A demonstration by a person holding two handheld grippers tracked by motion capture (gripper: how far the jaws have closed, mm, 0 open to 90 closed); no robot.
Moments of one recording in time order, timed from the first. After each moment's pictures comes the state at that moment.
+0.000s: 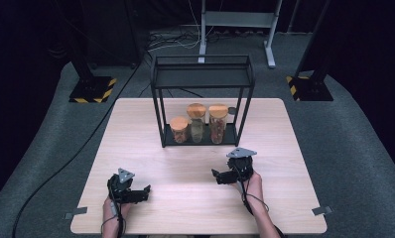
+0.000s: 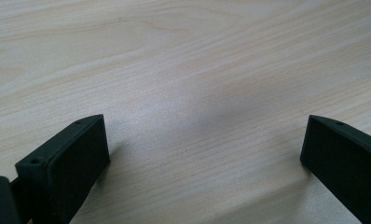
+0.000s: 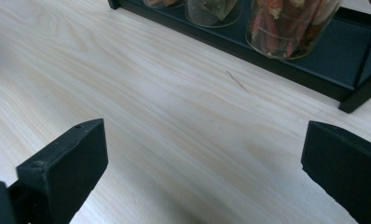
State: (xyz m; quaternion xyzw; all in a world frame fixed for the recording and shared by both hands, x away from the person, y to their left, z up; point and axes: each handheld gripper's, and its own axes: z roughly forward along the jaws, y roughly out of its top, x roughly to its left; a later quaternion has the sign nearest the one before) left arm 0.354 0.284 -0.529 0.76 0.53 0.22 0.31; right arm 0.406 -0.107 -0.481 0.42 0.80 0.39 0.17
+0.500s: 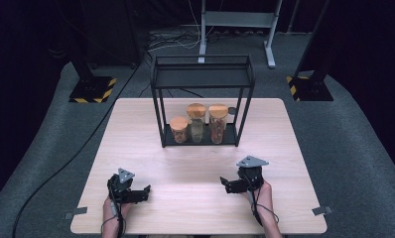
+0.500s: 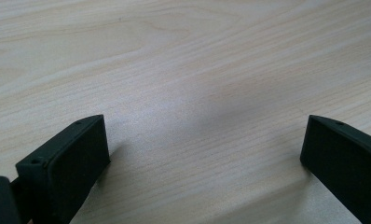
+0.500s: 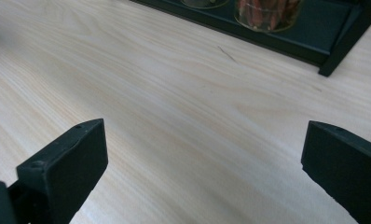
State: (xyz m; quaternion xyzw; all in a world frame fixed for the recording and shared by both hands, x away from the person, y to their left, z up) left arm 0.354 0.284 -0.529 0.76 0.53 0.22 0.31; right arm 0.377 -0.134 -0.488 0.42 0.79 0.40 0.18
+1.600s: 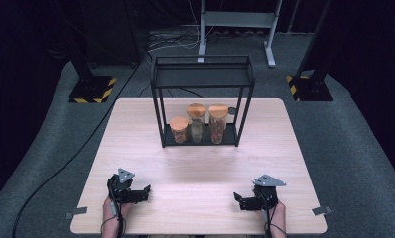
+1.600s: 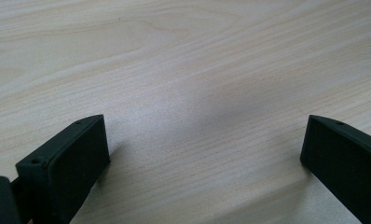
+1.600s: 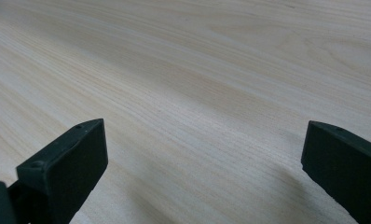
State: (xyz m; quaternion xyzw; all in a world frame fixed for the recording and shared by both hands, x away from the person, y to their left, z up) left arm 0.354 0.284 -0.529 0.76 0.53 0.22 0.31; right arm 0.340 -0.174 -0.525 0.46 0.77 0.41 0.17
